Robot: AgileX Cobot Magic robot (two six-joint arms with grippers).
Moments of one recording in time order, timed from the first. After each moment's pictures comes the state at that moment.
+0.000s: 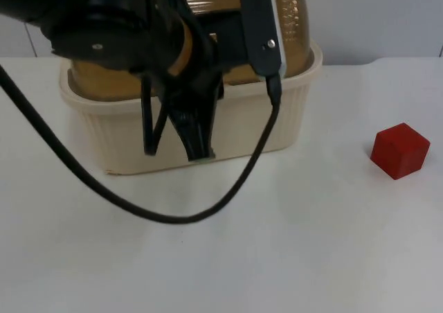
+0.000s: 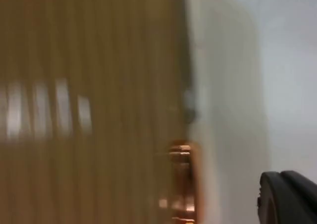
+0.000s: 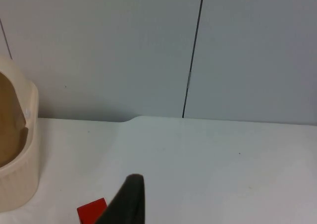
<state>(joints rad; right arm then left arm) 0.04 0.64 -0.98 -0.12 0.76 0.01 -0.68 1.77 -1.03 0.95 0.27 -0.06</state>
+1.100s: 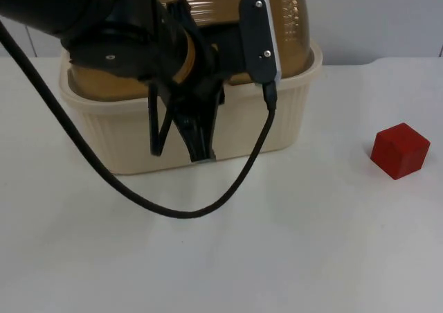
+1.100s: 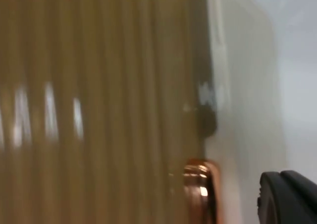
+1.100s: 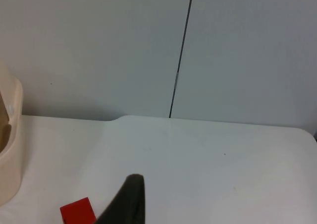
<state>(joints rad) 0.04 0.64 -0.98 -0.17 0.76 0.01 -0.64 1.87 -1.08 0.99 0.22 -0.06</state>
